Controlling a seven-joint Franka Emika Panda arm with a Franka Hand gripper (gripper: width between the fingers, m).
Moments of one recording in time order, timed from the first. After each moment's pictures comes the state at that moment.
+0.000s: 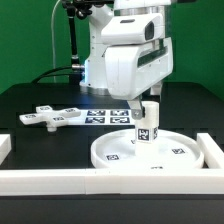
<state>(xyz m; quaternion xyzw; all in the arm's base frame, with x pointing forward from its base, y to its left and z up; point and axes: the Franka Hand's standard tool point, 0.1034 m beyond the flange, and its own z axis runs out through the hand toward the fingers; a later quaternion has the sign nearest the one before) 0.562 0.034 0.084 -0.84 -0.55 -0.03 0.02</state>
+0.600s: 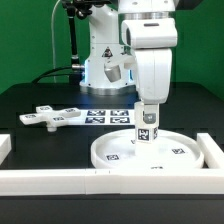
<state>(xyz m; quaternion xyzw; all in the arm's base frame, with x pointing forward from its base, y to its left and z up) 0.562 0.034 0.078 -0.69 -0.73 -0.01 0.00</state>
